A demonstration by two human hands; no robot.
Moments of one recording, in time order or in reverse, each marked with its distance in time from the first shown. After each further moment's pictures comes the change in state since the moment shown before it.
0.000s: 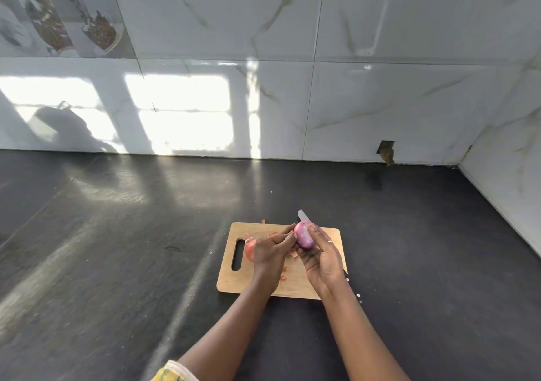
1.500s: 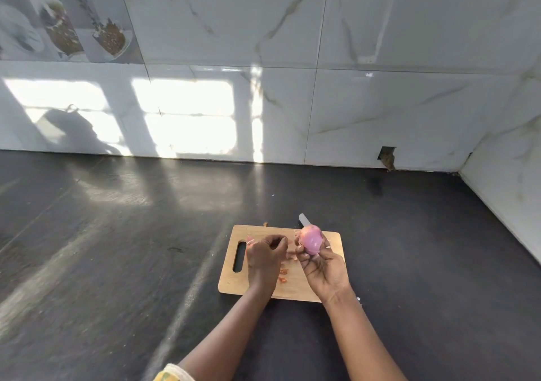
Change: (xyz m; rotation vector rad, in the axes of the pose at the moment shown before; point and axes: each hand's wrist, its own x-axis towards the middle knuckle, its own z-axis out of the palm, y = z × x) left_hand -0.010 0.012 -0.008 0.564 0.223 0.172; right_hand -0.010 -0.006 -0.004 0.230 -0.017 0.171
